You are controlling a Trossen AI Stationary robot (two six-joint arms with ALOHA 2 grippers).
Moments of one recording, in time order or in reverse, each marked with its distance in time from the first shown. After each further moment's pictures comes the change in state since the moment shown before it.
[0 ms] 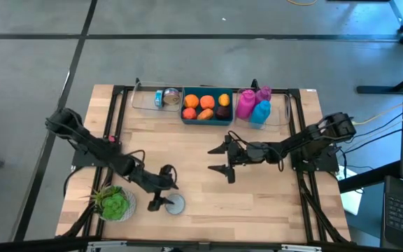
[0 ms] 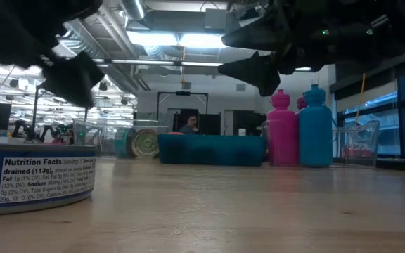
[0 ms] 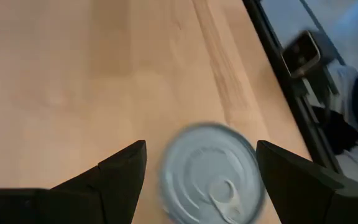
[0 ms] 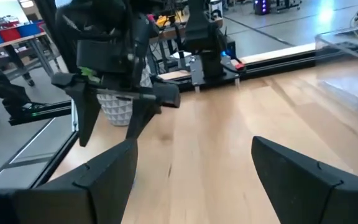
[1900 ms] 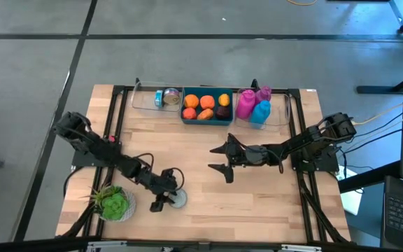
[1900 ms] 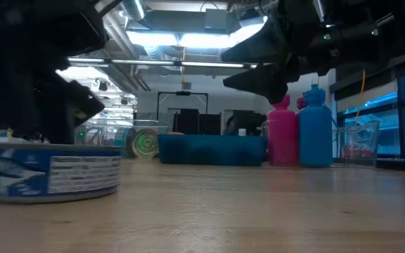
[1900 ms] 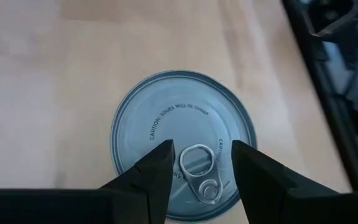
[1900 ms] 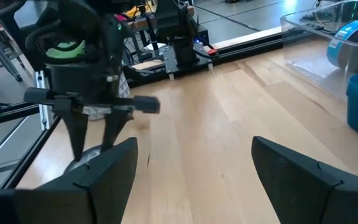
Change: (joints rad) left arm 0.043 0.153 0.006 -0.002 0.107 -0.044; right arm 0.032 0.004 -0.001 -0.069 0.139 0.059
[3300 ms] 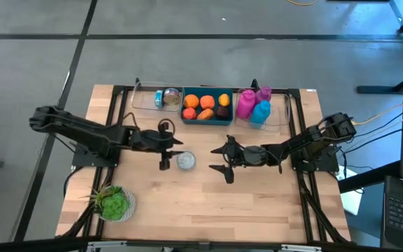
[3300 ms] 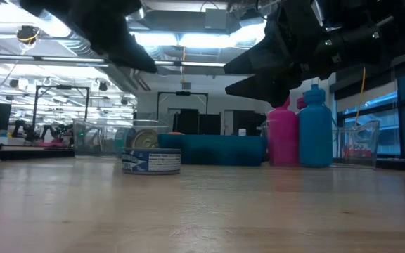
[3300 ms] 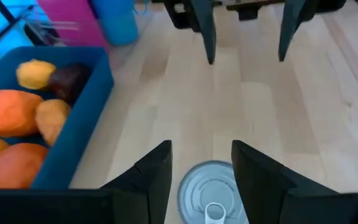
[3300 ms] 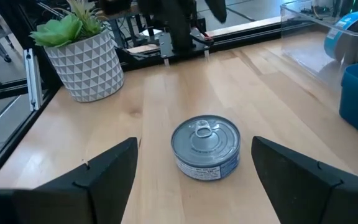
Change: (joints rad) left arm 0.398 -0.410 0.036 -0.213 -0.250 0.409; right arm -0.001 0.000 0.000 -0.062 0.000 -0.031
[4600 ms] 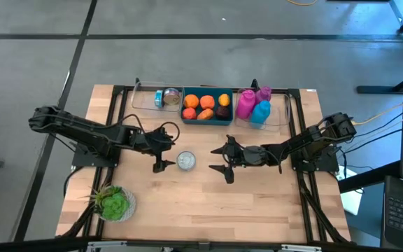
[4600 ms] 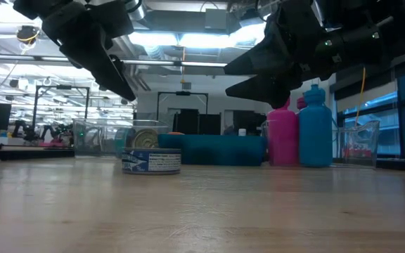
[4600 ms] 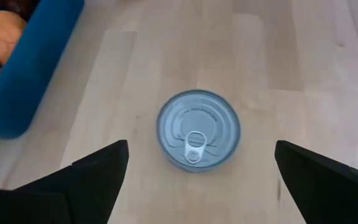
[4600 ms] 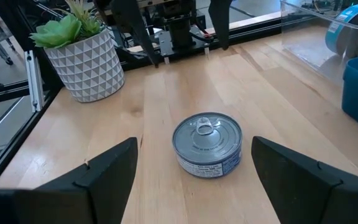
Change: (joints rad) left arm 0.011 -0.015 0.001 -0.233 0.118 -0.114; right arm -0.002 0.000 0.000 -0.008 -0.004 0.023
